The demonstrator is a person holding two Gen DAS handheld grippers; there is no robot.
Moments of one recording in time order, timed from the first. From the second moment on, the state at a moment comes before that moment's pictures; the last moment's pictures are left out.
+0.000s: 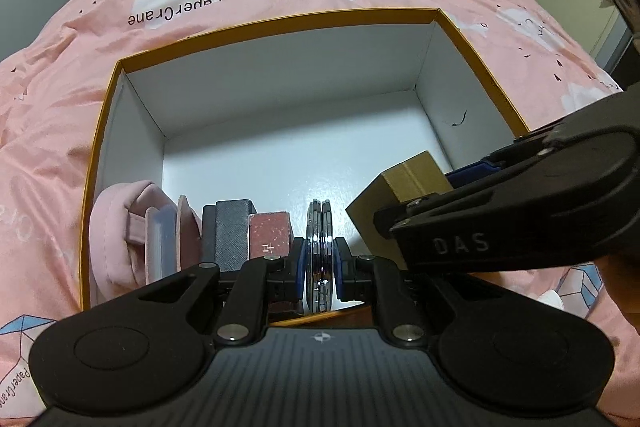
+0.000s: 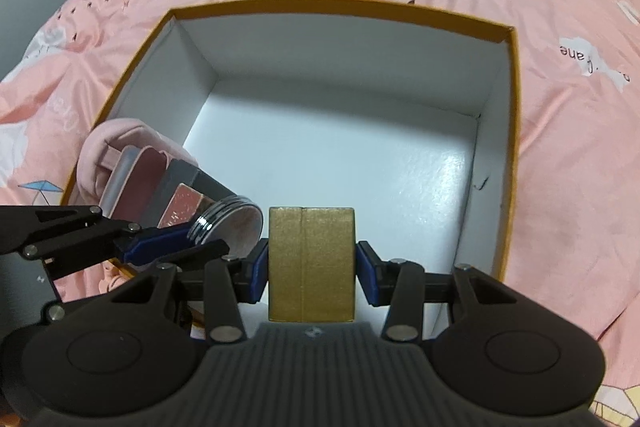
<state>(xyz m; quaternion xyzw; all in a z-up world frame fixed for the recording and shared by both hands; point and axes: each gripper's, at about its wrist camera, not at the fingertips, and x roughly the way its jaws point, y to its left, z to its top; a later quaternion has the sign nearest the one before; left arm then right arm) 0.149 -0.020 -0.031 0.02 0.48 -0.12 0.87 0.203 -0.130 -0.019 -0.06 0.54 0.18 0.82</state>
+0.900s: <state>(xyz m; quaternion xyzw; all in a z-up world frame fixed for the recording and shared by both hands) 0.088 0.076 0.012 -0.04 0.38 -0.08 0.92 0.213 -0.126 -0.037 -0.06 0.58 0.15 0.80</state>
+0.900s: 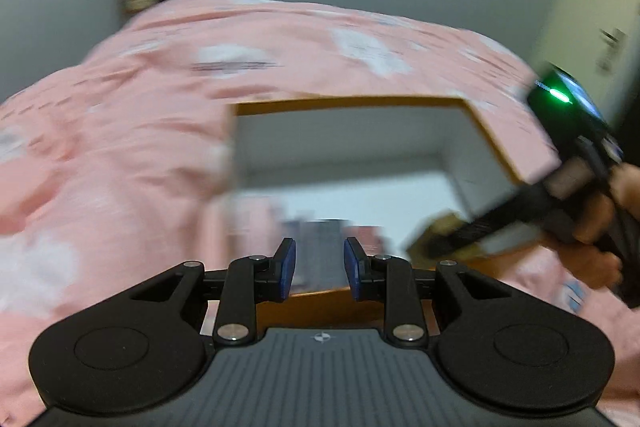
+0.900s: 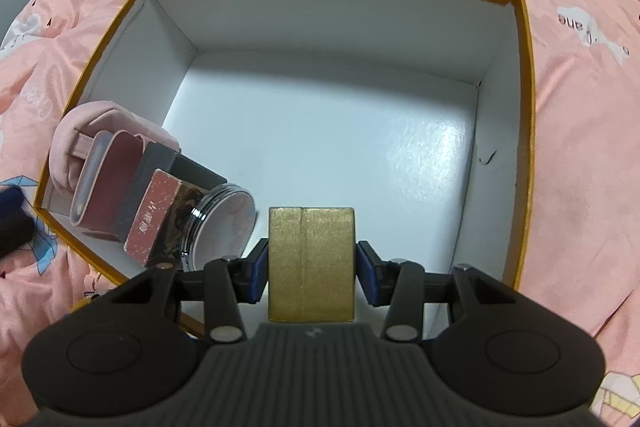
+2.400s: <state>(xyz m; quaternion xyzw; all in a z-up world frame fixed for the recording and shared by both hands) 0.109 0.161 -0.041 -0.29 0.44 -0.03 0.85 0.247 -0.109 -0.058 -0.02 0.60 0.16 0.79</state>
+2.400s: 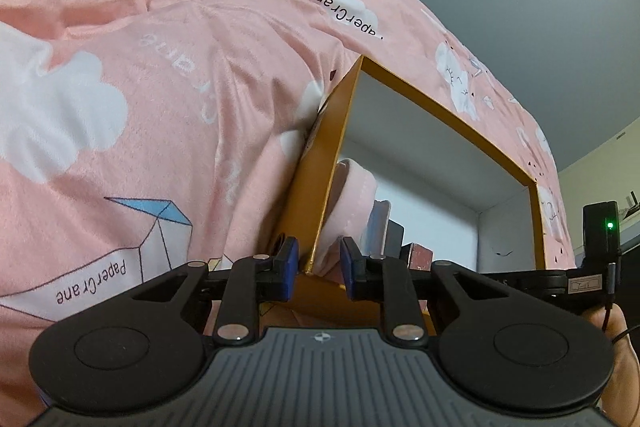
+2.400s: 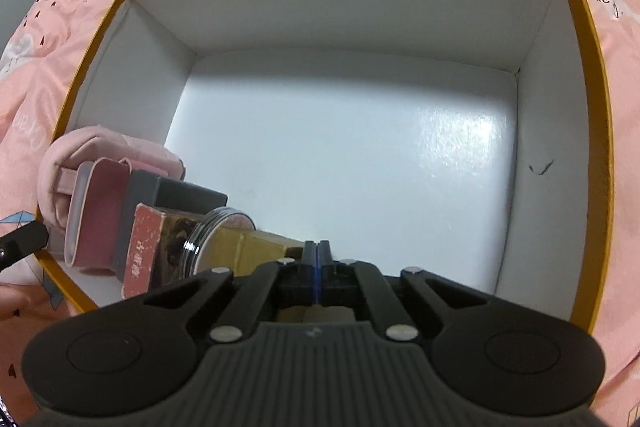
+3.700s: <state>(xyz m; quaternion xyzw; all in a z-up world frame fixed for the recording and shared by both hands) 0.011 0.029 -0.017 -0.03 0.47 -0.17 0.87 0.027 -0.166 -0.064 -0.09 0.48 0.20 0.85</state>
